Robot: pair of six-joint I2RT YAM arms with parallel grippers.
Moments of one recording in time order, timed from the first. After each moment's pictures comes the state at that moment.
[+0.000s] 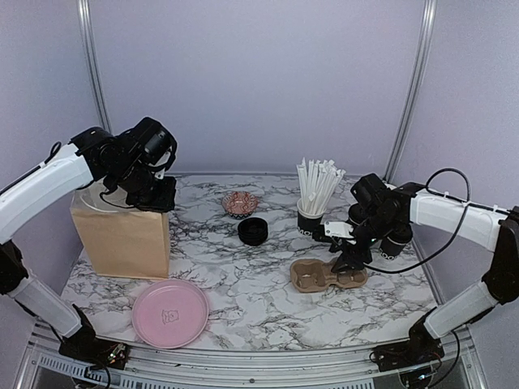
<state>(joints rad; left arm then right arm) -0.72 1.47 1.56 -1.16 -0.21 -0.50 0.49 1.41 1.03 -0.86 -0.41 -0.93</state>
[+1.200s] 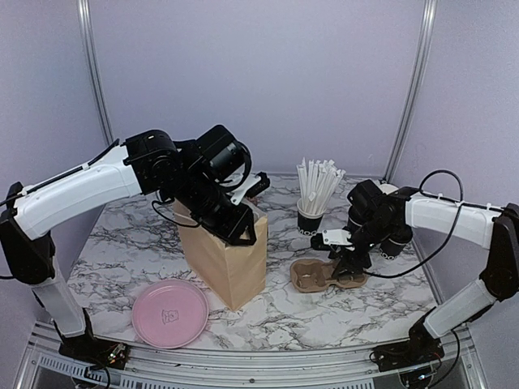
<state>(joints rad) -1.07 1.72 1.83 -1.11 0.10 -0.37 0.50 1.44 1.00 -0.85 -0.40 -0.98</state>
